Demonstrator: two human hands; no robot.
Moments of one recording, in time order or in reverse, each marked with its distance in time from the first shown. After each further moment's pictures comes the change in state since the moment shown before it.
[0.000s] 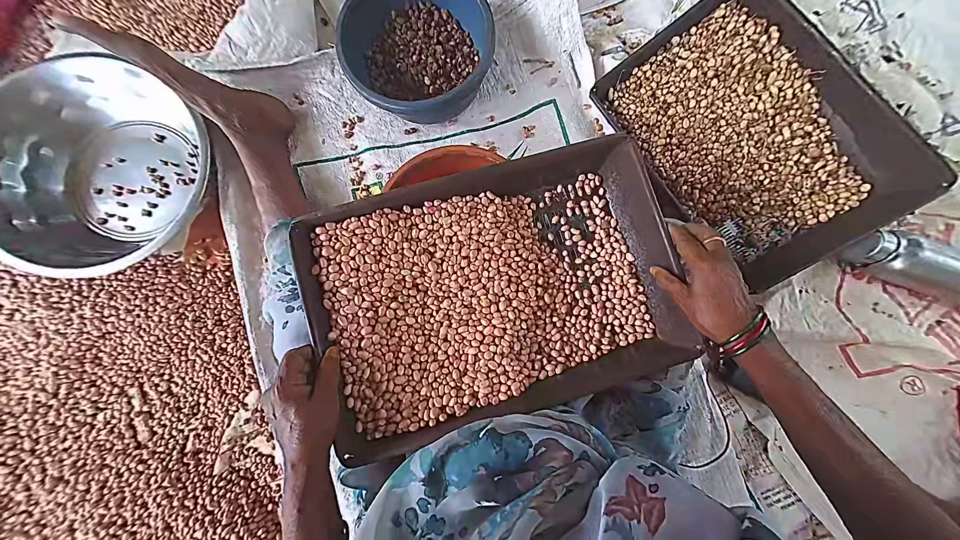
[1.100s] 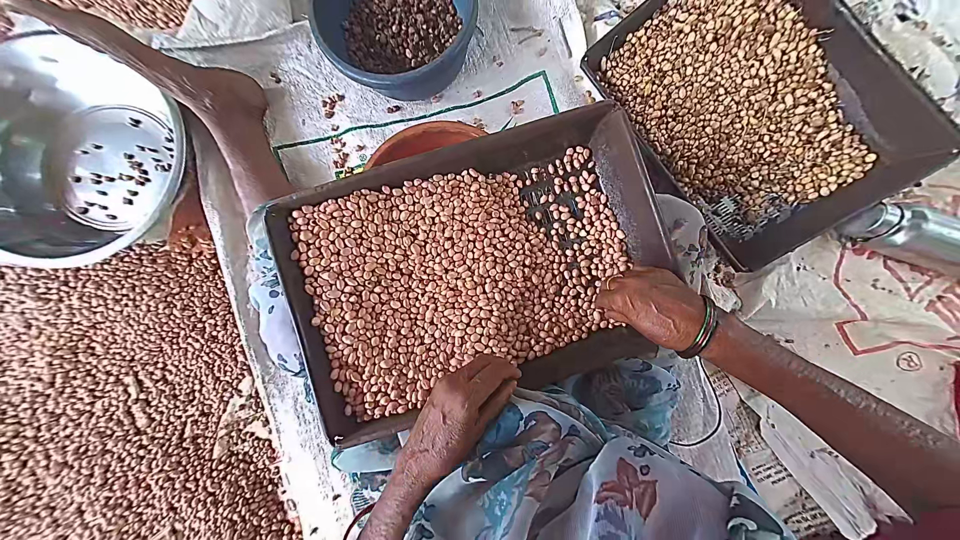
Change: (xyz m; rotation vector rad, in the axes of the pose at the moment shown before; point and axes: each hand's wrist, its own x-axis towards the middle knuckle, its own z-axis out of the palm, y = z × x) left_hand -0.083 0.105 0.054 -0.289 -0.520 0.842; right_hand -0.018 -0.016 0.015 -0.115 -0.421 -0.643
